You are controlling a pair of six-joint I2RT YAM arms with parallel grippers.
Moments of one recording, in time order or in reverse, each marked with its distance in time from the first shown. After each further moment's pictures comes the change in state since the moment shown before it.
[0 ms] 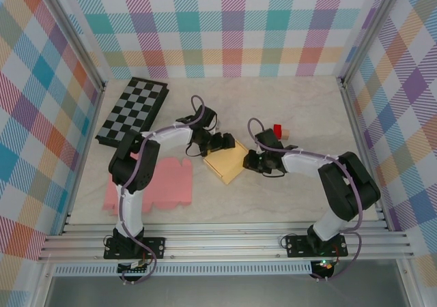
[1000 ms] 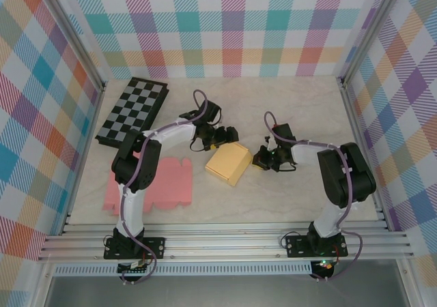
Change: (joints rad) left arm -0.013 0.042 0.128 -0.039 -0.060 -0.029; right arm -0.208 0.108 0.018 -0.008 -0.300 -0.037
